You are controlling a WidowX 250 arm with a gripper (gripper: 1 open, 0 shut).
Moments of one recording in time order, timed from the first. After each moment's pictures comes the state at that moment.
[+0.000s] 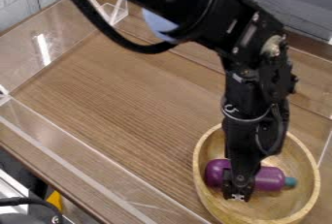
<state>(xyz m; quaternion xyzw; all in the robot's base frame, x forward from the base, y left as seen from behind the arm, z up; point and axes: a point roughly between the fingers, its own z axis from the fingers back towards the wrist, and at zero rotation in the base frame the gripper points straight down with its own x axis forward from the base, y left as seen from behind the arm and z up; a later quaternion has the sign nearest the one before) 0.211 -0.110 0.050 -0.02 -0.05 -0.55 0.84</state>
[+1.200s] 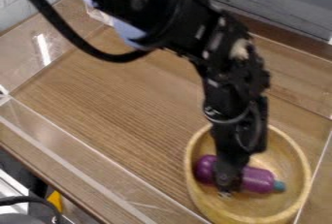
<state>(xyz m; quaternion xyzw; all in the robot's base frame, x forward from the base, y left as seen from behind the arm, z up) 0.210 -0.087 0.045 -0.04 -0.08 -0.54 0.83</state>
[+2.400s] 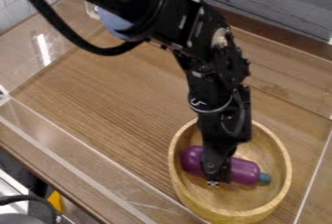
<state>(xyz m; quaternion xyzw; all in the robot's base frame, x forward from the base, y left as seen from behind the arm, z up) 0.221 -0.077 0.038 -0.04 -0.10 -0.53 0.84</state>
